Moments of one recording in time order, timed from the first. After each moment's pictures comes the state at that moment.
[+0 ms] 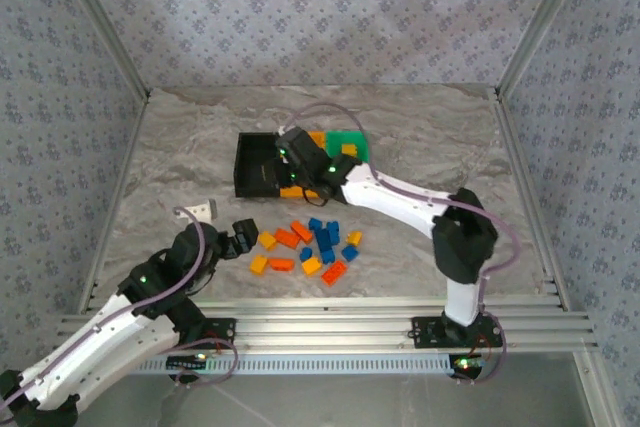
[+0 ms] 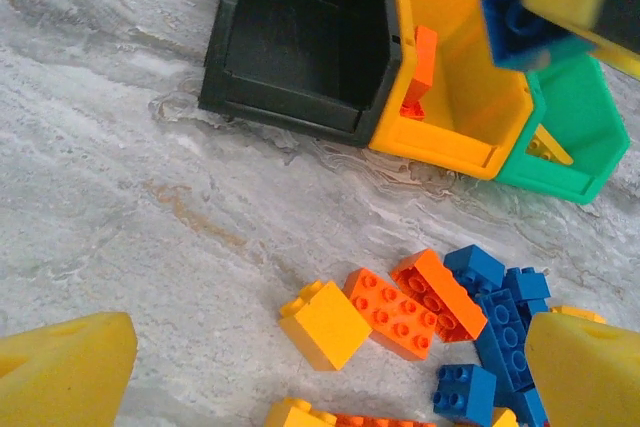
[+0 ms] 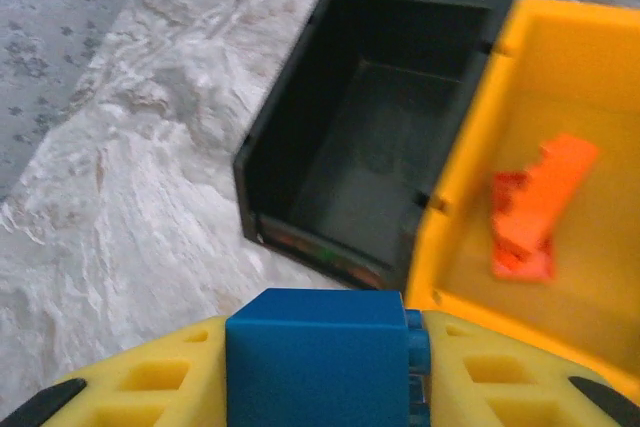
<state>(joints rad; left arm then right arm) -0.78 0.45 0.49 -0.66 -0.38 -0.80 0.91 1.89 1.57 -0.36 0.09 0.52</state>
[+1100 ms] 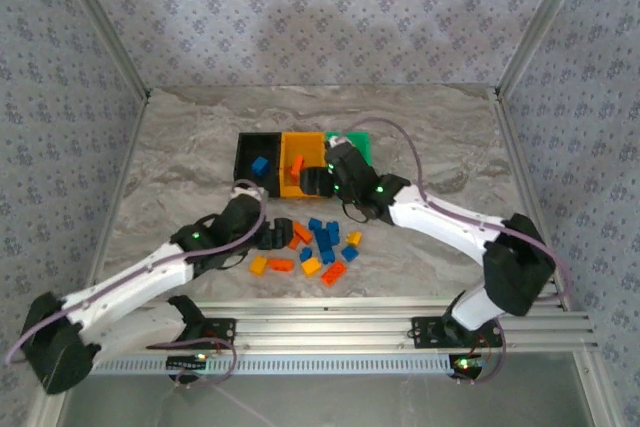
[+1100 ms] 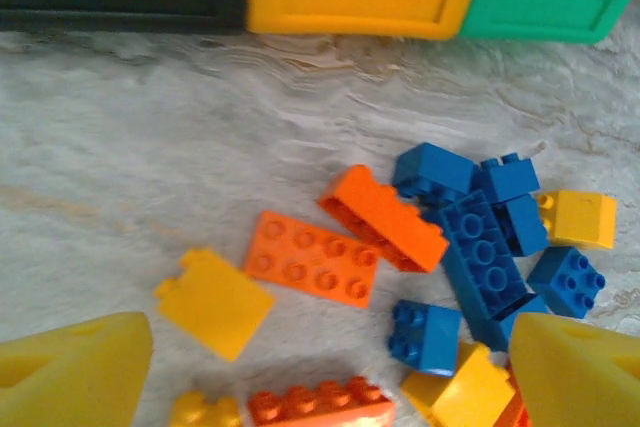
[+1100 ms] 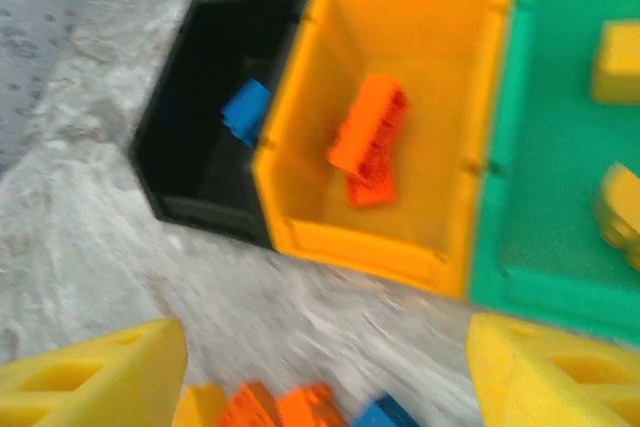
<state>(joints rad) -0.83 1.02 0.67 -0.50 -0.15 -0.68 0.81 1.49 1.06 -0.24 0.13 0.63</state>
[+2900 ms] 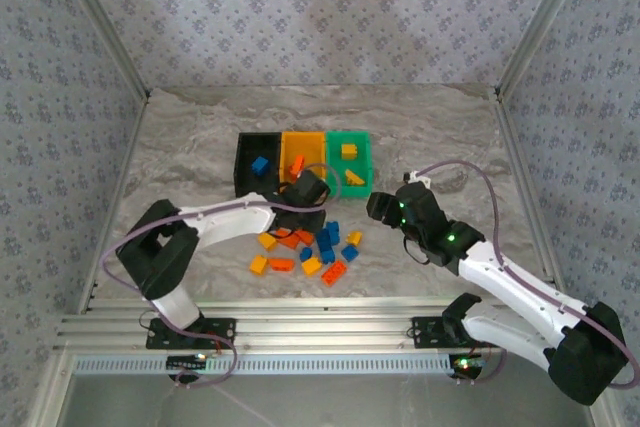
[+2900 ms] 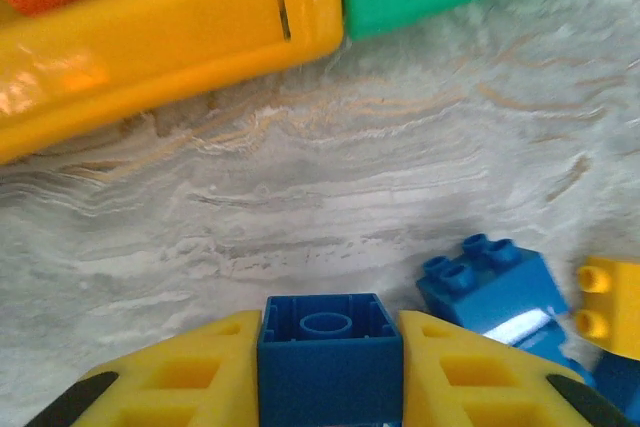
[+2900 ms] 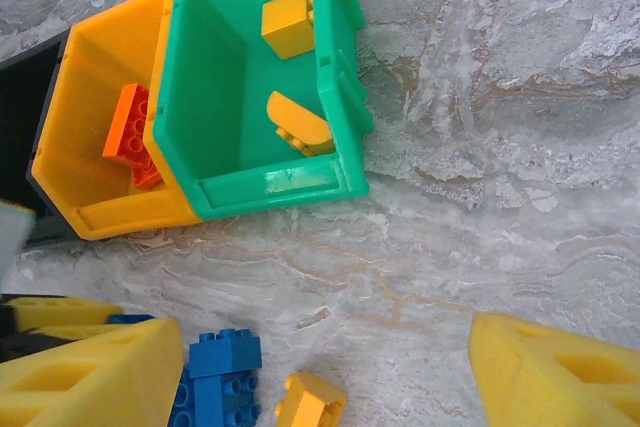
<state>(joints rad) -0.87 1.63 1.02 -0.43 -0.13 -0.49 0.66 0.94 0.62 -0.34 0.23 0.75</state>
